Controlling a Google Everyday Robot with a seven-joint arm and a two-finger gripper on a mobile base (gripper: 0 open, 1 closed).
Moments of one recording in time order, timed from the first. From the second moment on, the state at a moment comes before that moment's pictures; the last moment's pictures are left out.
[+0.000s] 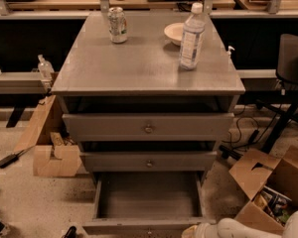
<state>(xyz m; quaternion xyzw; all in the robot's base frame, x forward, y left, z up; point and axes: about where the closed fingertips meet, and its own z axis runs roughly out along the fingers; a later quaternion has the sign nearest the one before) 0.416 -0.184 0.137 -0.47 0.82 0.19 0.25</state>
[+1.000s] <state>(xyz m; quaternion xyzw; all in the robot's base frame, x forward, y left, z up) 0.494 -0.141 0.161 -0.50 0.80 0.19 0.28</state>
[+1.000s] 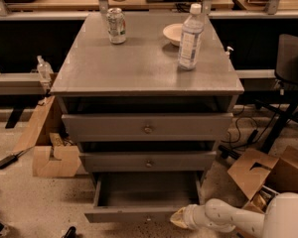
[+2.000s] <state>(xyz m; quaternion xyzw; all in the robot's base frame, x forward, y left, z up) 0.518 -0.123 0.167 -0.52 0.78 0.19 0.29</state>
